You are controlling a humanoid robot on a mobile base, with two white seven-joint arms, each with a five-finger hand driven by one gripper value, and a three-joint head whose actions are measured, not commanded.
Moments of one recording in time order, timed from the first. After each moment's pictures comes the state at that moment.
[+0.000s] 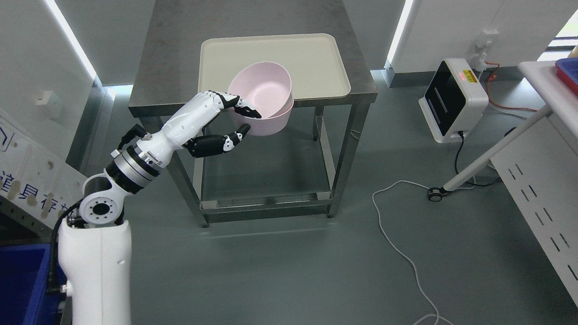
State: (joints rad) left arm -0.51 0.00 0.21 -1.54 -0.42 -0.66 -0.78; right arm 0.00 0.00 0.00 0.00 0.00 0.04 0.01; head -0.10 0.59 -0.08
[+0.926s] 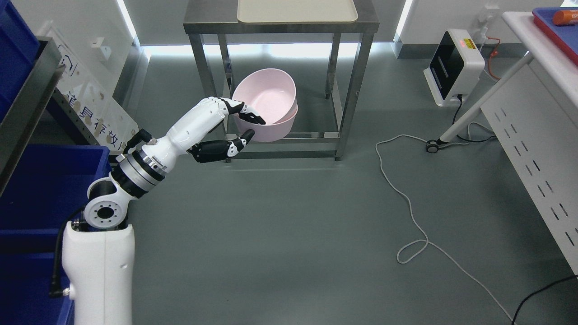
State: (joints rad) left arm -0.50 0.00 0.19 -1.54 -0.41 -0.66 -0.78; right arm 0.00 0.00 0.00 0.00 0.00 0.04 0.01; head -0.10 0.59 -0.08
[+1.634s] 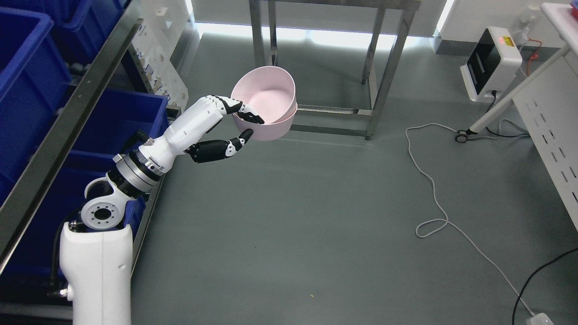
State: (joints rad) left arm -0.50 0.00 0.21 -1.55 -0.40 -0.68 -0.78; right arm 0.00 0.00 0.00 0.00 0.00 0.04 0.01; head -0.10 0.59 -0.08
